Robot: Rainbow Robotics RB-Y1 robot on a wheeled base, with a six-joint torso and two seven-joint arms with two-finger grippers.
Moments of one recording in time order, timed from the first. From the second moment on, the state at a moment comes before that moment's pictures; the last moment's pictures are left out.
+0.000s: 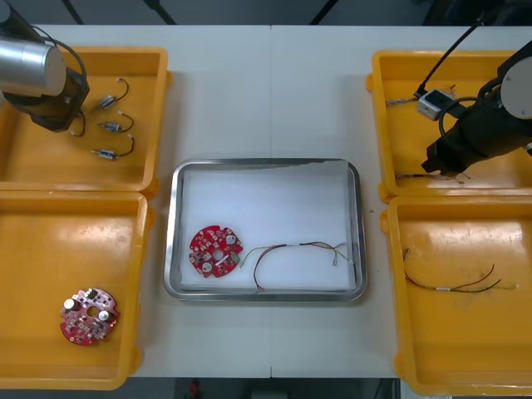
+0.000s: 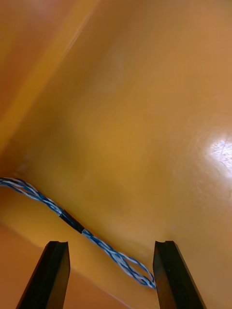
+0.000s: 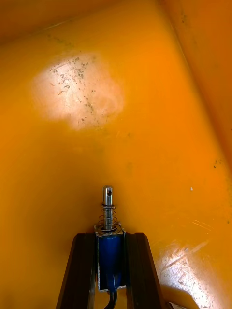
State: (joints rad) right arm -0.72 -0.76 0.22 -1.34 -0.85 1.42 2.02; left arm -1.19 0.69 -0.72 -0.41 0.89 0.77 -0.33
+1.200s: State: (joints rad) right arm -0.72 -0.78 0.32 -1.26 -0.90 1.33 2.04; left arm -1.14 0.90 -0.50 -1.10 1.01 1.59 -0.46
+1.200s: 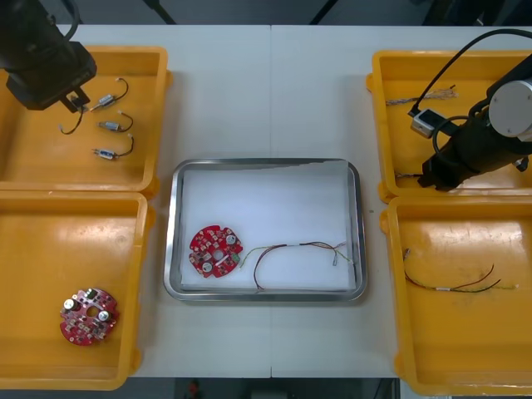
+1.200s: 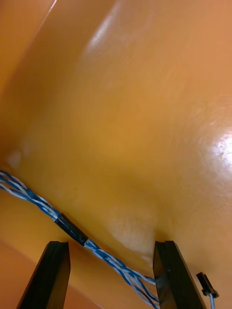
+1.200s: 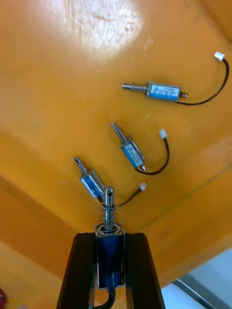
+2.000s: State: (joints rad) right arm -0.72 -0.78 0.33 -1.26 -0.90 1.27 2.04; left arm -0.92 0.82 -0.47 -1.69 0.84 1.69 0.08
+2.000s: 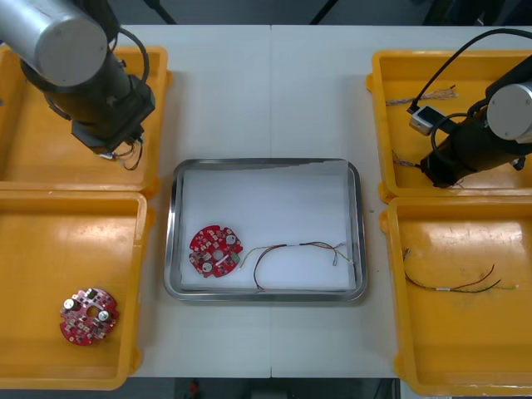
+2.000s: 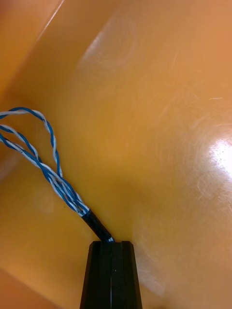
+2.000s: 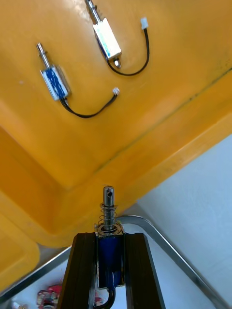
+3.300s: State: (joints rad) right arm -0.71 -0.80 -0.04 -1.51 -0.90 1.80 2.07; left arm -0.89 0.52 -0.75 -1.60 0.58 1.55 0.36
